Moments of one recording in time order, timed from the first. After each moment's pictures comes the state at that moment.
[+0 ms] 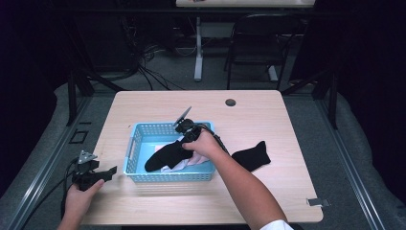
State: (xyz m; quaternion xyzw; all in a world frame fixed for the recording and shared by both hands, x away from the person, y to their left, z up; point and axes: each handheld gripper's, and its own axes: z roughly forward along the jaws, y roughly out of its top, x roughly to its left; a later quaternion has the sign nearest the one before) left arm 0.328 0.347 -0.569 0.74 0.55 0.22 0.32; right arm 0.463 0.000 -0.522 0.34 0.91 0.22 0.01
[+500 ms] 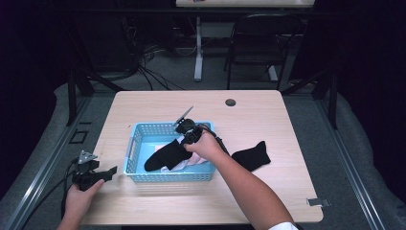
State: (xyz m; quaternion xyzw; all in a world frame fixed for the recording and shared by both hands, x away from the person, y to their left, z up) left arm 0.328 0.346 -0.569 0.74 0.55 0.22 0.32; right arm 0.447 -0.005 -0.504 0.32 0.91 0.25 0.01
